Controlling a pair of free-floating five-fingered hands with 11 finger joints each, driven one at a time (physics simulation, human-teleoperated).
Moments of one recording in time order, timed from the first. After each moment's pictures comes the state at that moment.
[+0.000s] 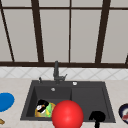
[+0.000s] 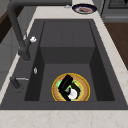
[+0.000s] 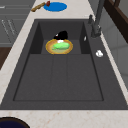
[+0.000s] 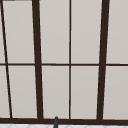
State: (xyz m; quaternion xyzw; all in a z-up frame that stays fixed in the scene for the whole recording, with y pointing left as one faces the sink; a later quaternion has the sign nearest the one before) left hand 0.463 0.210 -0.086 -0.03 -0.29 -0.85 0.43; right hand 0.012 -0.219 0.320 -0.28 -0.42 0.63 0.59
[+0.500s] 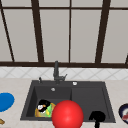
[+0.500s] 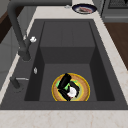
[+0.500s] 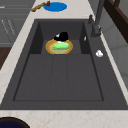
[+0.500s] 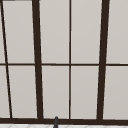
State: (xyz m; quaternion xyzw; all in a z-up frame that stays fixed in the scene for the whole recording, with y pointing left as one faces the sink) left hand 0.471 0.194 -0.097 -0.01 -0.23 -0.86 0.46; right hand 0.012 -0.219 0.320 -0.28 -0.42 0.63 0.59
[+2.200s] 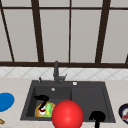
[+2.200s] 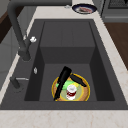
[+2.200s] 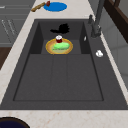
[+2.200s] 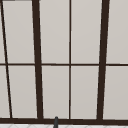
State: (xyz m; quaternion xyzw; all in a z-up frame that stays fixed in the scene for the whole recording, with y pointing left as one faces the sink) left hand 0.476 0.205 -0.019 -0.05 -0.25 -0.83 0.50; right hand 0.012 -0.219 0.320 -0.28 -0.42 0.63 0.59
